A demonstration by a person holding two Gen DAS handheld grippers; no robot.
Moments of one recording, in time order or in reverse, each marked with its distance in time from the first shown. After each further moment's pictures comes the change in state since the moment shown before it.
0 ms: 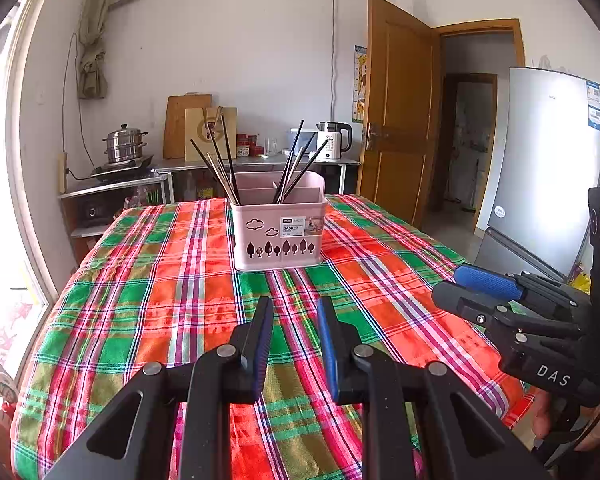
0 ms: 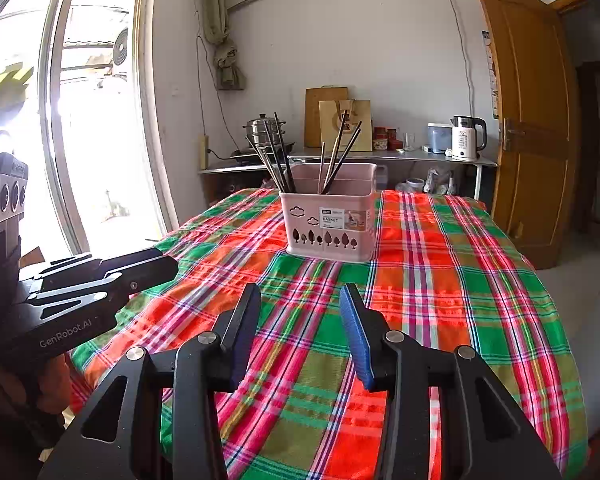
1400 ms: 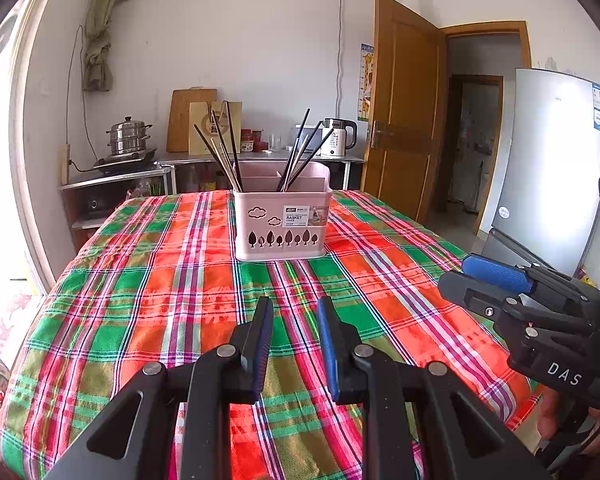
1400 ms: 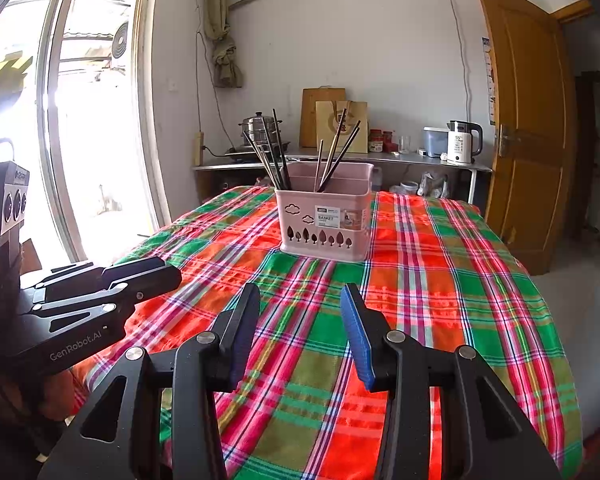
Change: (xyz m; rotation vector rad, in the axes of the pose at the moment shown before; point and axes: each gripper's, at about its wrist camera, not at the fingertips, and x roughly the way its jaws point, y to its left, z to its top) left arm 0.014 0.003 -0.011 -0.025 0.012 0.011; right arm 0.005 0.003 -0.002 -0.031 0.005 -0.023
